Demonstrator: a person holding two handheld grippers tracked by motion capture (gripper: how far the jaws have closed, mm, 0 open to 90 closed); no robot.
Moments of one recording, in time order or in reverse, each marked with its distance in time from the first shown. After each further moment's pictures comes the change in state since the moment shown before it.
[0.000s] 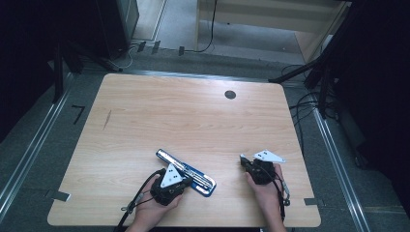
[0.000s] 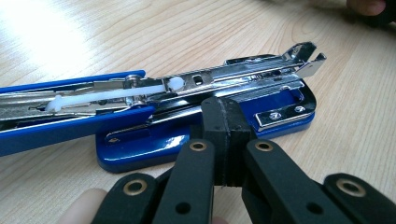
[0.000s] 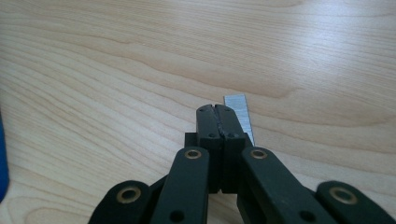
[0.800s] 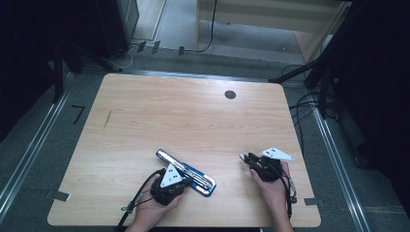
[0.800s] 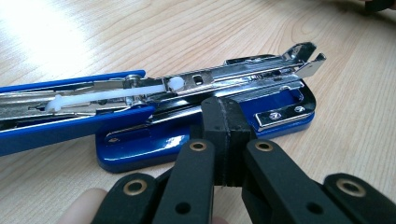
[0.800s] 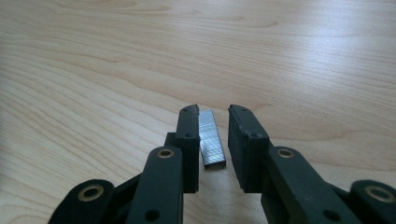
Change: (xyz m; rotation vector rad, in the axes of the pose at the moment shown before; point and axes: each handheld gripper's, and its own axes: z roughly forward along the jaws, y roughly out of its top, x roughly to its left) left arm 0.000 0.000 0.000 -0.001 -0.004 -0.004; right arm -0.020 0.005 -0.007 -0.047 0.019 0.012
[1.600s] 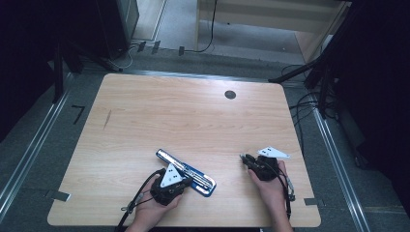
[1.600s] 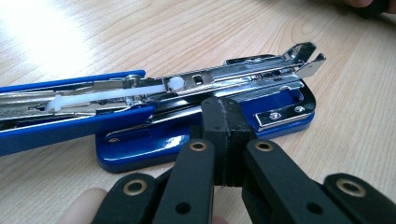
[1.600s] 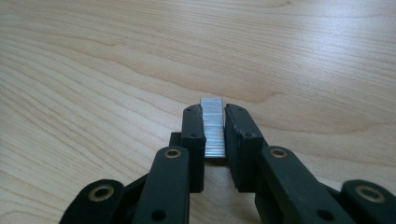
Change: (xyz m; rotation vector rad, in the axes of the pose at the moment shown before) left arm 0.000 0.000 0.000 0.000 0.000 0.000; right arm 0.001 -0.001 0.010 0.057 0.006 -0.011
